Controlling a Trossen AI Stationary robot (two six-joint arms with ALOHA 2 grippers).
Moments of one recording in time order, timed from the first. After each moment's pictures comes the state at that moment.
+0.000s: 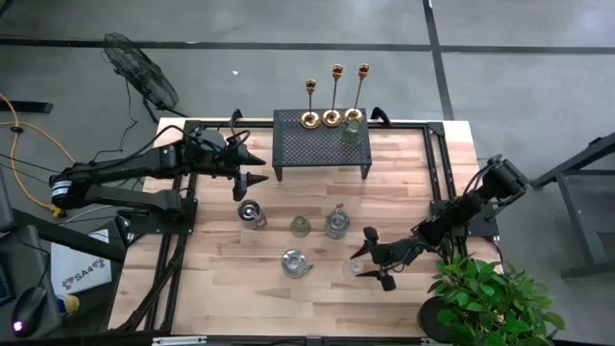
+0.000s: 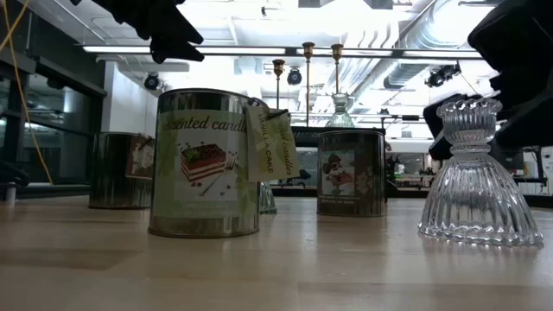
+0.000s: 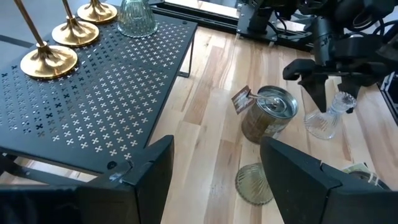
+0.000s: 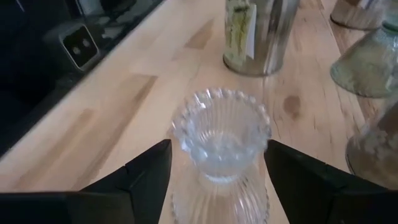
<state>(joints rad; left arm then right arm) 0.26 0.89 0.84 -0.39 0.09 -0.09 0.59 1.59 0.34 0.82 0.25 0.21</state>
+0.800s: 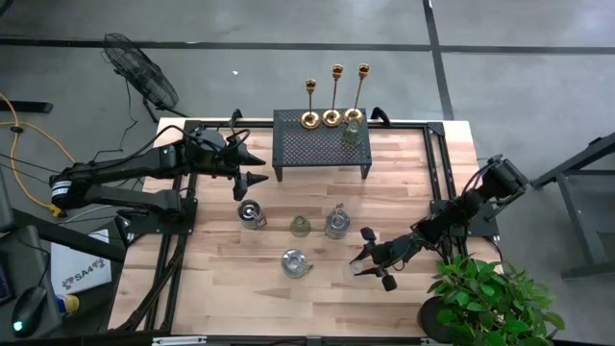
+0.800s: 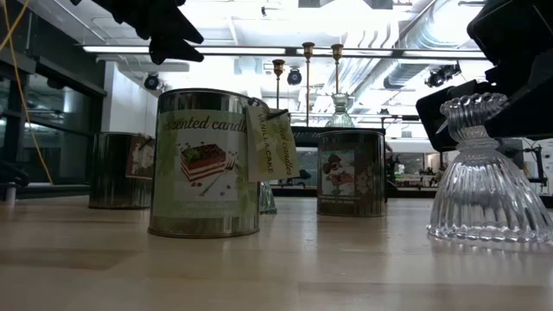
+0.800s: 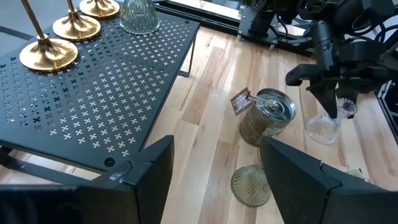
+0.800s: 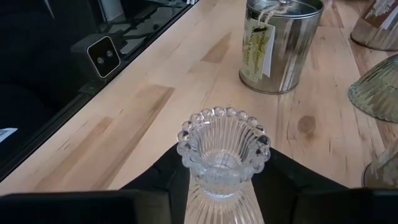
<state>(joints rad) 0.26 0.89 0.84 -0.39 0.09 -0.14 0.55 1.59 0.34 0.87 0.15 0.15</state>
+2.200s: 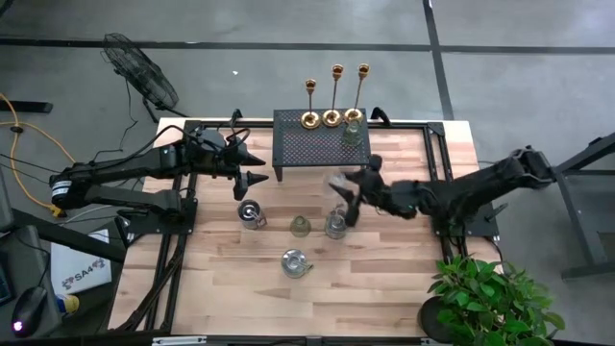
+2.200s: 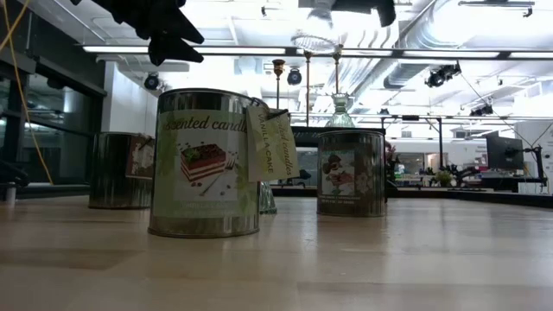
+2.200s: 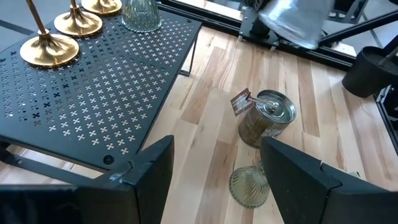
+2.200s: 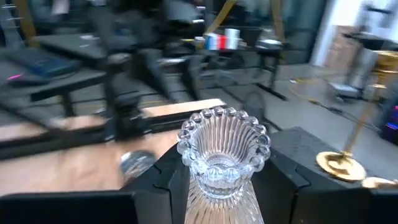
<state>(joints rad) 0.26 0.90 0.84 -0.39 0.08 -0.16 0.23 1.26 0.86 0.29 0.67 0.06</state>
